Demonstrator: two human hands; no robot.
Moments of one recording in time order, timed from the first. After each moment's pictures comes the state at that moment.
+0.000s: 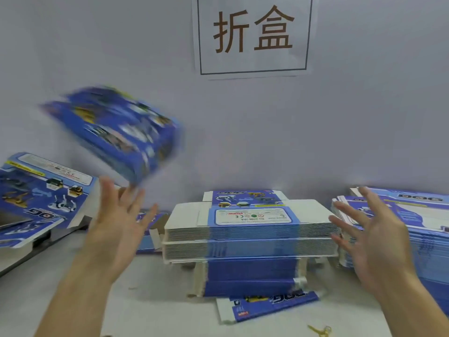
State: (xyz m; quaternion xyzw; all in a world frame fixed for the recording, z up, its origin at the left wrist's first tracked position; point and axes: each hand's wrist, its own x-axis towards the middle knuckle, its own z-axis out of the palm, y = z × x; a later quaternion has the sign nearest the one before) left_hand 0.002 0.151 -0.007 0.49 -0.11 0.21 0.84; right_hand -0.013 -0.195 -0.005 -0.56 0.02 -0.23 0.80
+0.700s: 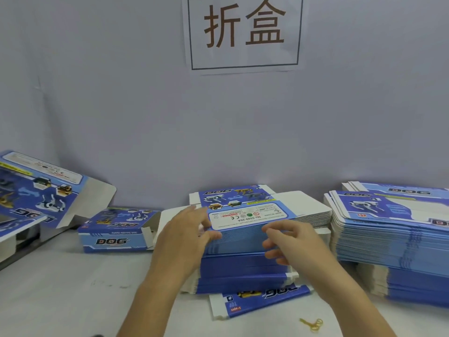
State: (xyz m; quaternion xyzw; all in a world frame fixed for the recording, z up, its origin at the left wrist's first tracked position) left_hand 0.021 0.067 -0.043 0.92 -0.06 0.28 0.28; right_hand 0.010 -0.148 -0.038 -0.80 -0.01 -0.07 0.59
